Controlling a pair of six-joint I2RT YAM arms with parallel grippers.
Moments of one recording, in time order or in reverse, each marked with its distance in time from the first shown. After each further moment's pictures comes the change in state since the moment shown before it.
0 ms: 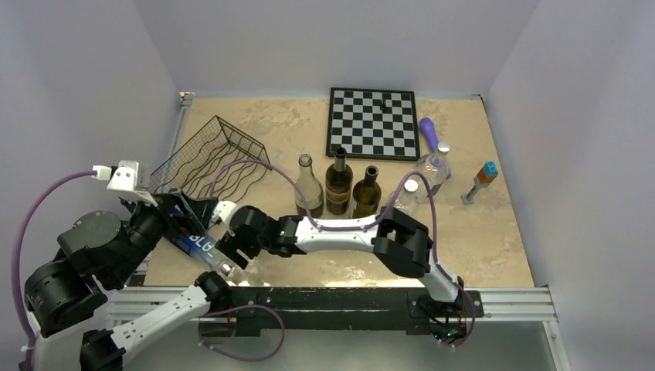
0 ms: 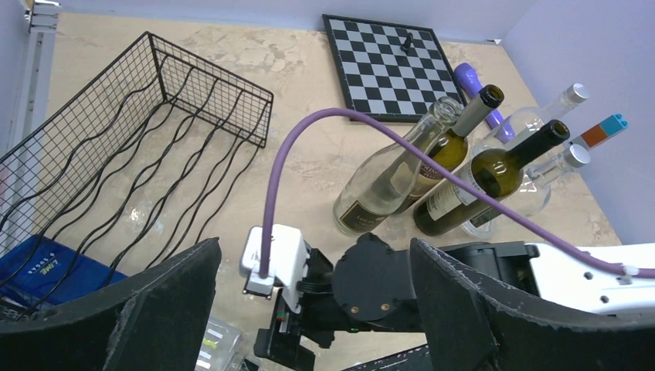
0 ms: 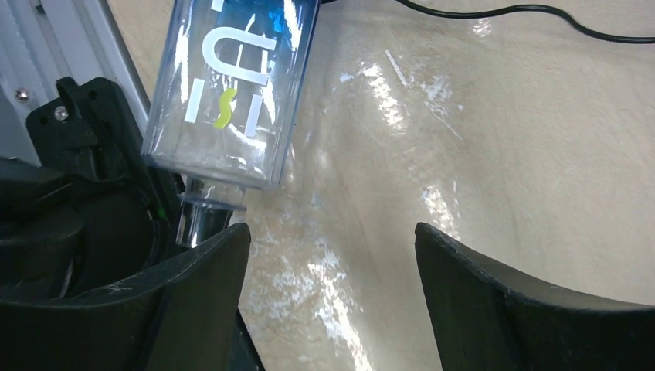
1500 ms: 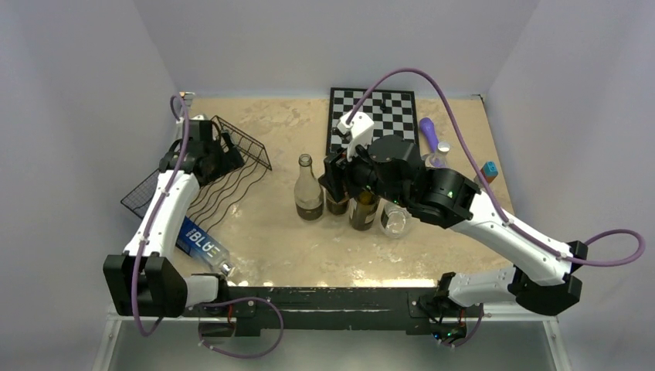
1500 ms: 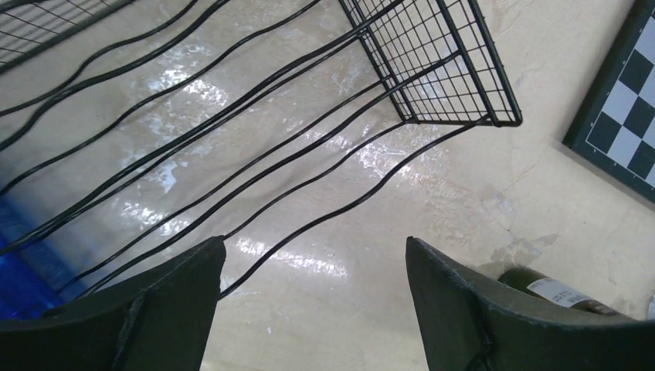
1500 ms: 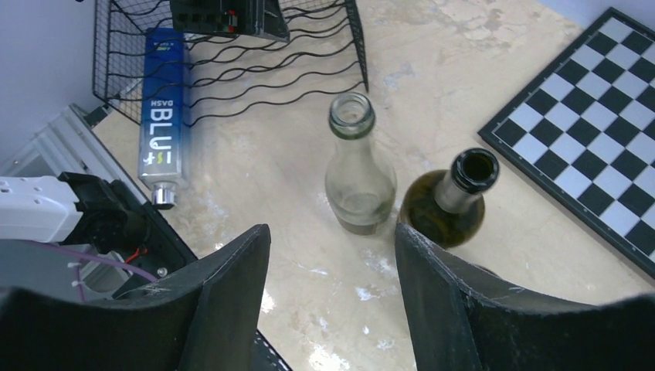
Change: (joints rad) left arm 0.748 0.695 -0.315 0.429 0.360 -0.080; right arm -0.249 -0.907 -0.129 -0.483 0.166 0.022
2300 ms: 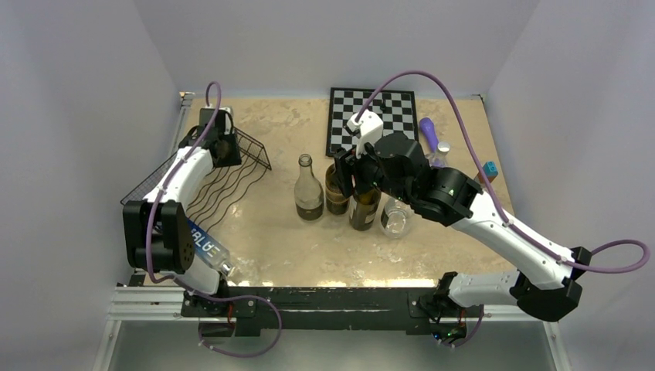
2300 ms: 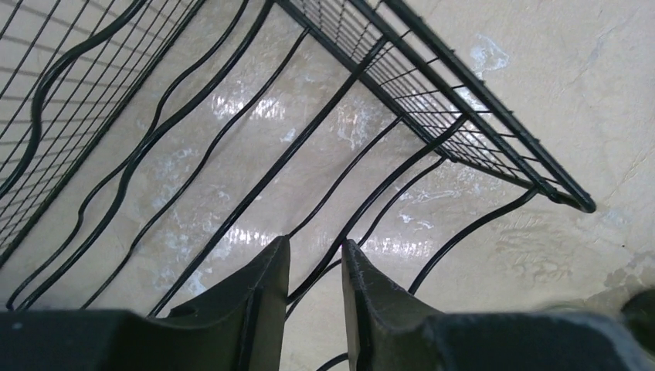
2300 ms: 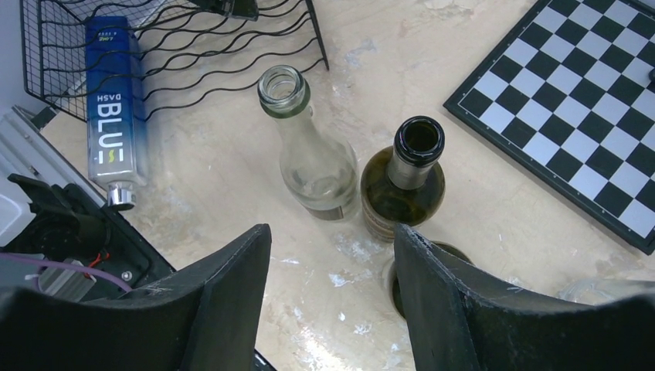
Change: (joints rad) left arm -0.003 0.304 0.040 0.209 0.015 0.305; right arm -0.096 -0.043 -0.083 -0.008 -0.002 0.001
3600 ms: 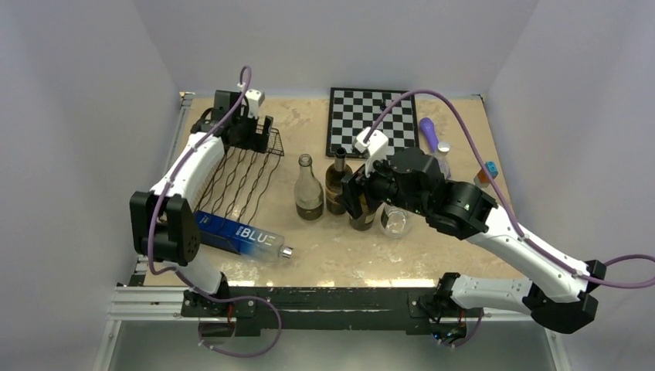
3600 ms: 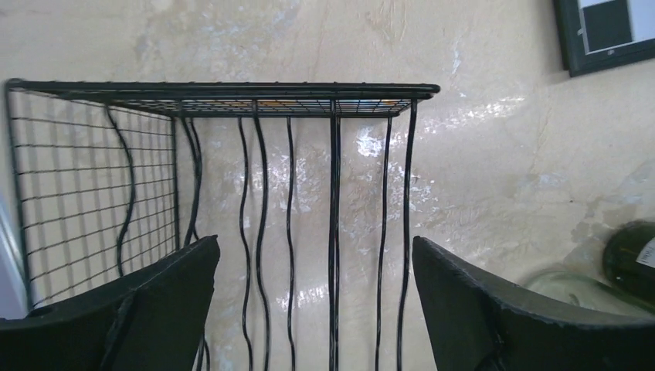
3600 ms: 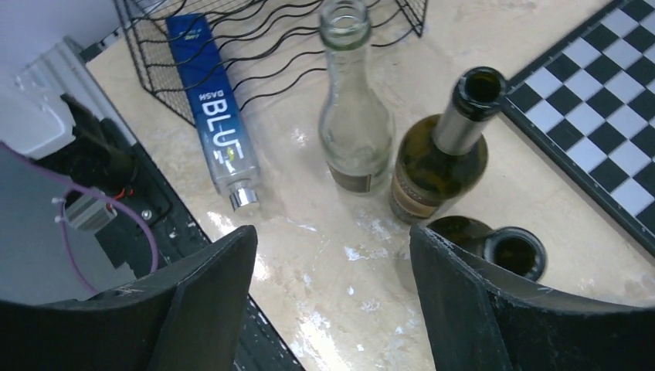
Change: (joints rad) left arm -0.117 0.128 0.224 -0.022 0.131 0.307; right arm -0.002 -0.128 -0.132 0.017 -0.135 -0.048
